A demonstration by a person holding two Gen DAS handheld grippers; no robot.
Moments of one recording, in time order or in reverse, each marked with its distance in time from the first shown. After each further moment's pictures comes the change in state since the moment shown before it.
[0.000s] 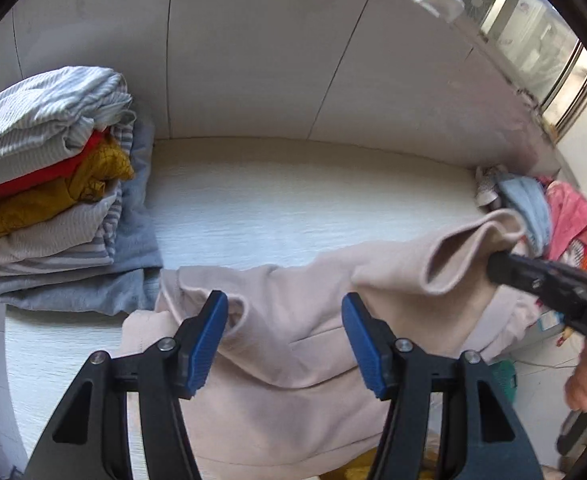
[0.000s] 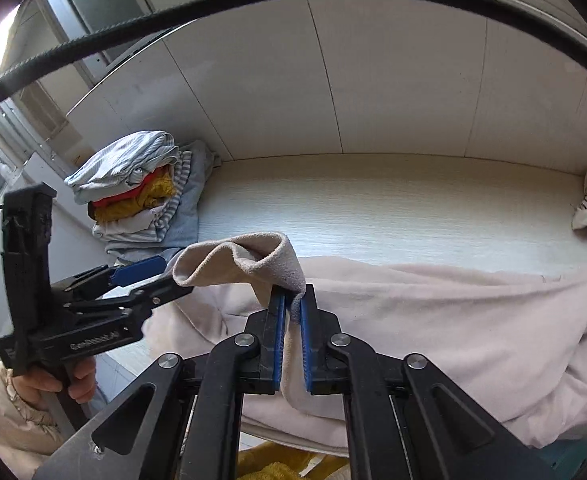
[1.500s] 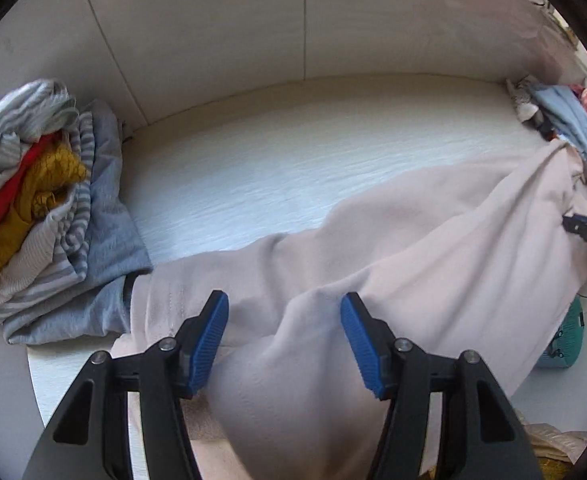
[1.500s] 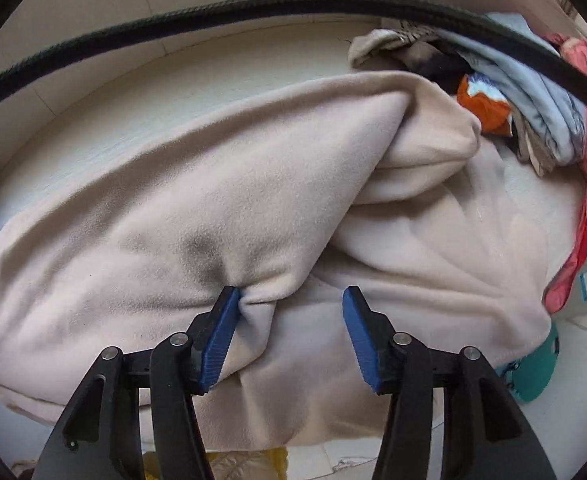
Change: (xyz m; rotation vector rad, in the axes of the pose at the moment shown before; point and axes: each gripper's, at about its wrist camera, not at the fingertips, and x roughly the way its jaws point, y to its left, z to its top) left arm 0.054 -0.039 -0.005 0.184 0.120 0.174; right arm 0.026 -0.224 -0.071 0.248 0.134 -0.503
